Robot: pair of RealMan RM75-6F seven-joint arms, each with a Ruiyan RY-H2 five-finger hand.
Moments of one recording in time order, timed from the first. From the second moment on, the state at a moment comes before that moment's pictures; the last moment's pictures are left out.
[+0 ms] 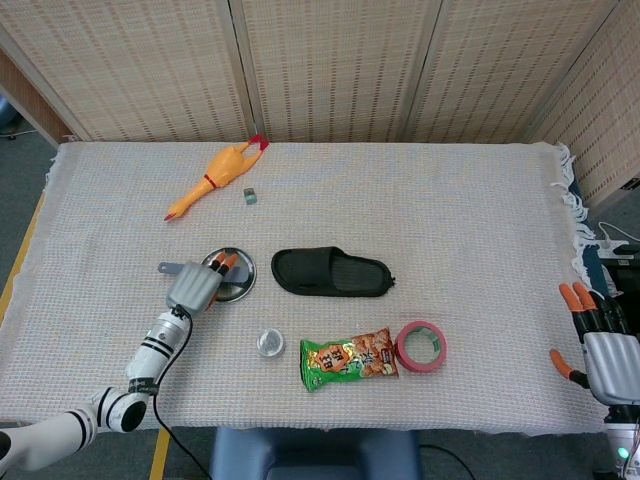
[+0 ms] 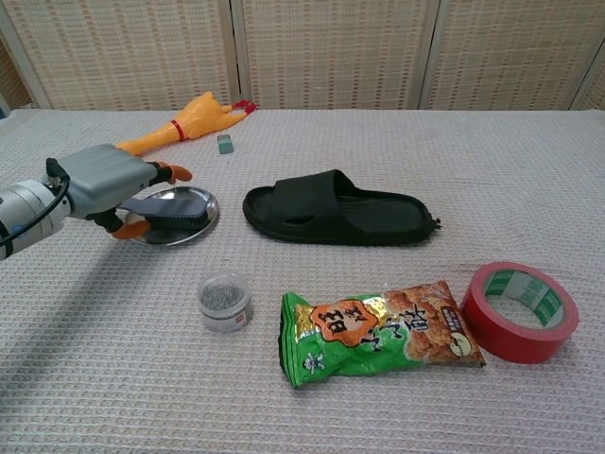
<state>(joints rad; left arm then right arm) -0.67 -1.66 -0.21 -1.13 1.32 0.91 0.55 0.03 -1.12 0.06 -1.59 -1.46 1.47 -0.06</state>
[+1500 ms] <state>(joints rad) -0.75 -1.75 -0.15 -0.96 1.32 0.98 0.48 0.03 -1.09 0.05 -1.61 -1.45 1.45 -0.05</state>
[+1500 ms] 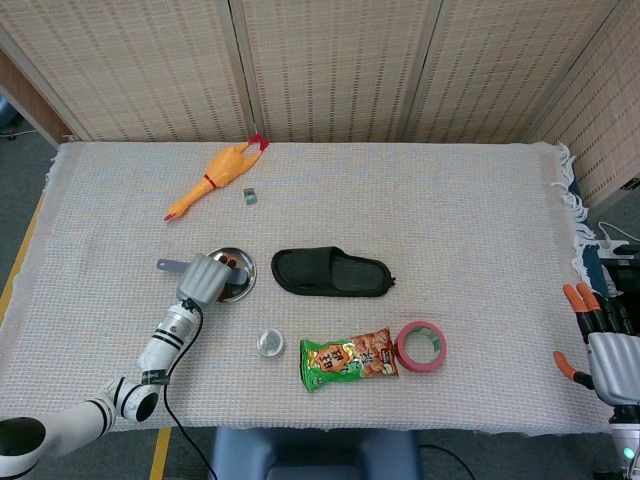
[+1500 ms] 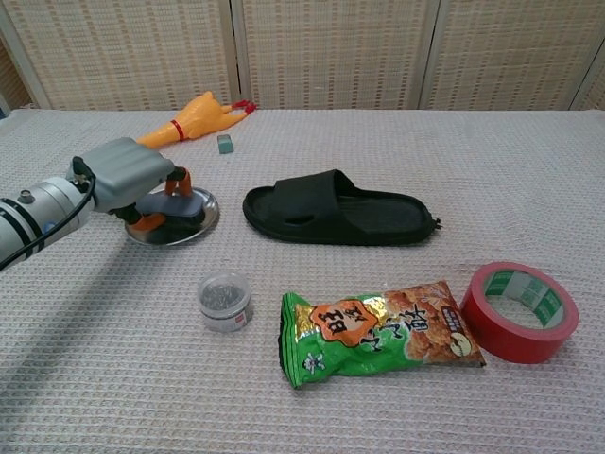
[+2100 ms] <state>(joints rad) -0.73 -1.70 -0.17 -1.06 1.34 1.09 0.50 0.23 -1.13 0.08 -1.51 -1.55 1.26 -0.09</state>
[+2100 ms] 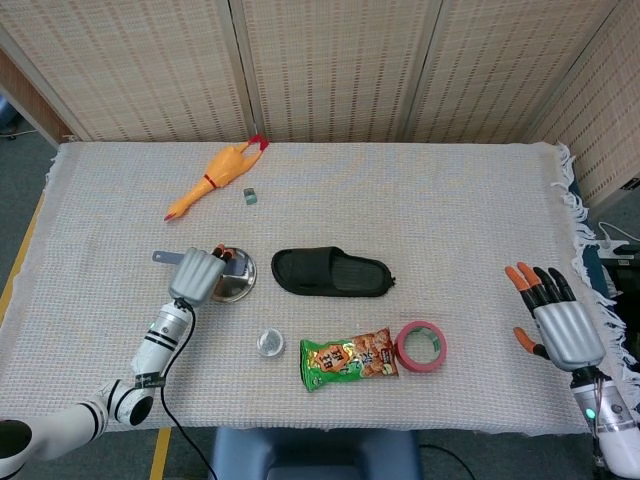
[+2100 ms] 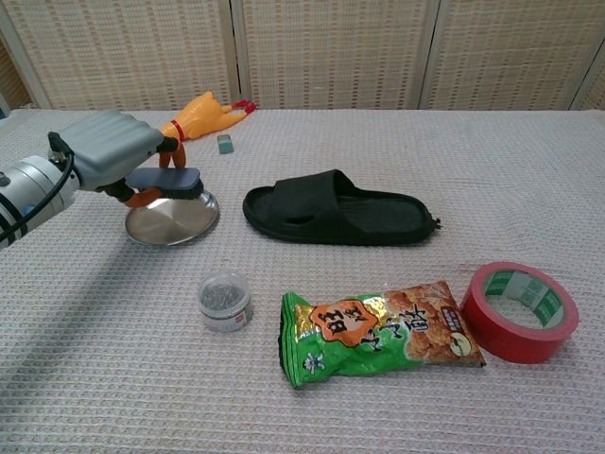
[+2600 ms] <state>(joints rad) -0.75 -1.65 -0.24 -1.26 1.25 1.10 0.63 0.61 -1.38 0.10 -1.23 -1.63 0.89 -0.04</state>
